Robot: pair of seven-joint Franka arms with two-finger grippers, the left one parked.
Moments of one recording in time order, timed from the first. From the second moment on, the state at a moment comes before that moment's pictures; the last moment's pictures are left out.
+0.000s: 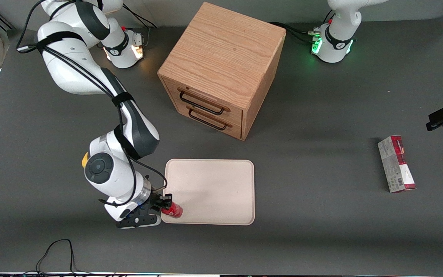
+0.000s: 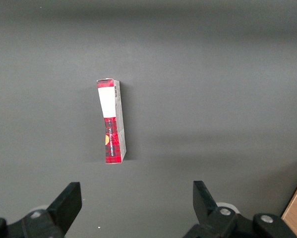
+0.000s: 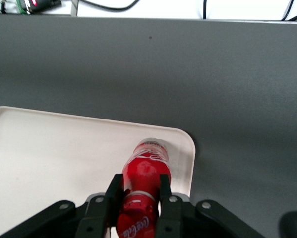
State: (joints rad) arm 0.20 0.91 0.26 -1.04 -0.17 2.13 0.34
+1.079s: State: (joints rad) arm 0.19 0.53 0.07 -1.25 -0.08 1.97 0.20
